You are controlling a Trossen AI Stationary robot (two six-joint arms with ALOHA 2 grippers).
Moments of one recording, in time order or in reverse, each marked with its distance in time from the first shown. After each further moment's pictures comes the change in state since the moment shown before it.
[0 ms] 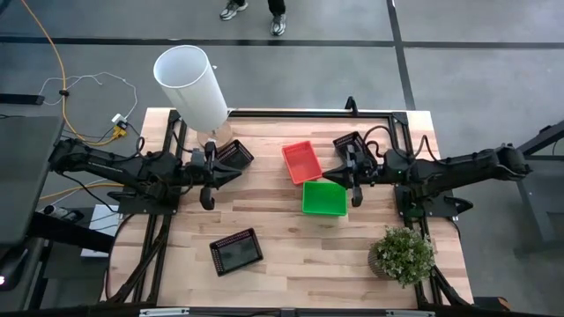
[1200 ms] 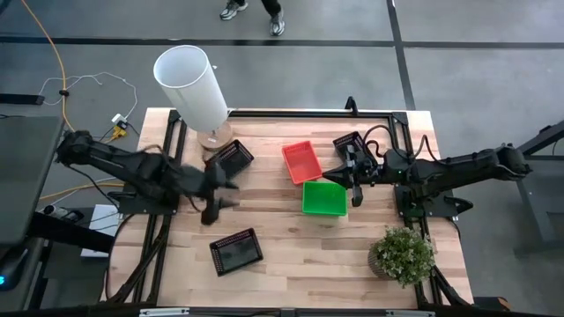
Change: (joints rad) left arm -0.119 0.223 0.352 -0.775 0.058 -0.205; right arm -0.001 0.000 0.000 0.002 -0.002 0.017
